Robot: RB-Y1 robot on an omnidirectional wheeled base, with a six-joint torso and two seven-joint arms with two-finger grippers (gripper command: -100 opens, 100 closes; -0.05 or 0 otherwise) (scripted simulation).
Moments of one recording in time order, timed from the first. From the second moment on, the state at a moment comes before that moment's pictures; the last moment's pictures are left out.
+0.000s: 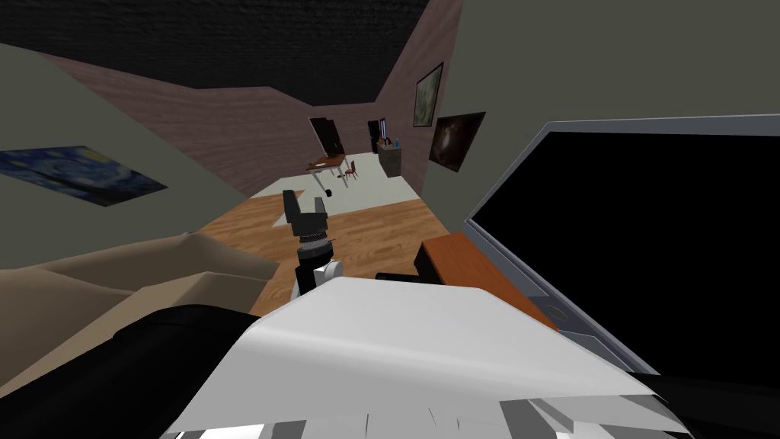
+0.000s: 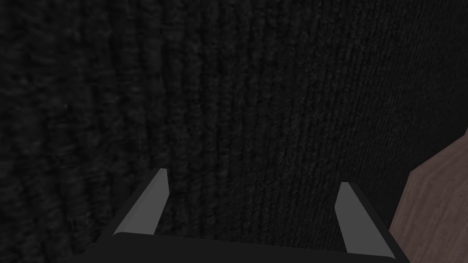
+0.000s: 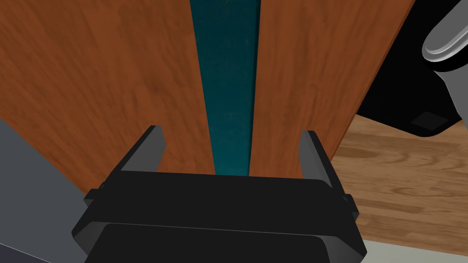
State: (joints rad) left arm 0.54 0.03 0.06 -2.37 0.08 -0.55 -0.06; right arm 0.49 -1.22 0.88 -1.33 0.03 0.00 0.66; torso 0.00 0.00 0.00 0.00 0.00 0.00
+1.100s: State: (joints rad) left arm 0.54 0.03 0.06 -2.37 0.08 -0.55 -0.06; right arm 0.50 -1.25 0.88 -1.36 0.02 0.00 0.67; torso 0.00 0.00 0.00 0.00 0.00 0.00
